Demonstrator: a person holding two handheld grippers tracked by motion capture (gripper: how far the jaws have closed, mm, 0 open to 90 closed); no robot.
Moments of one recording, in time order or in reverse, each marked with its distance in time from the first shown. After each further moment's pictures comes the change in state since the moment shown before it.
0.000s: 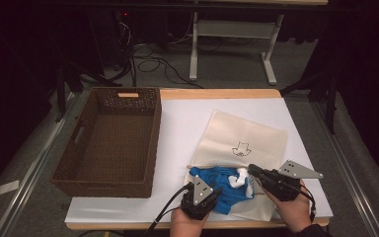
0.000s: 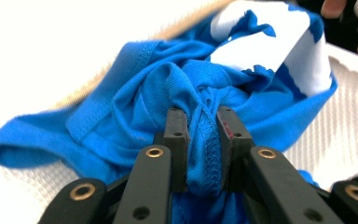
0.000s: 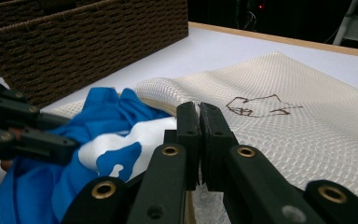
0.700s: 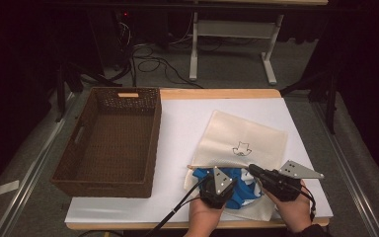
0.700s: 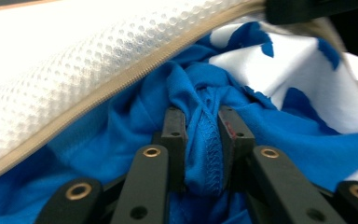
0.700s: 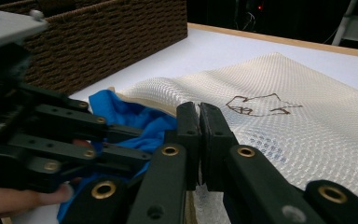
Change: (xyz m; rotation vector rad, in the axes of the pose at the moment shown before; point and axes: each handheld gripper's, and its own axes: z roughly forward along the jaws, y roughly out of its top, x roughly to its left) left arm -0.016 0.017 0.060 0.009 0.042 0.016; right arm -0.001 -0.001 -0.001 -0.006 -0.002 0.001
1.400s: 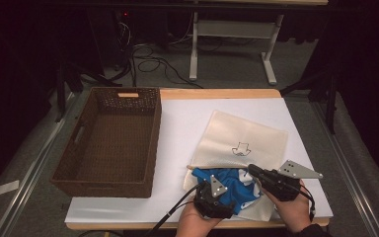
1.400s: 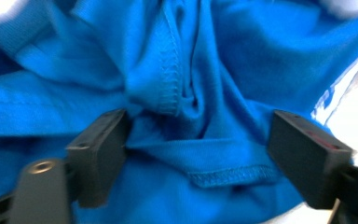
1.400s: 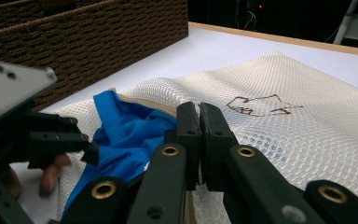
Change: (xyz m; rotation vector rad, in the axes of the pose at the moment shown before) left arm 0.003 -0.025 -0.014 0.243 -0.079 0.044; right arm 0.001 0.000 0.001 0.005 0.002 0.007
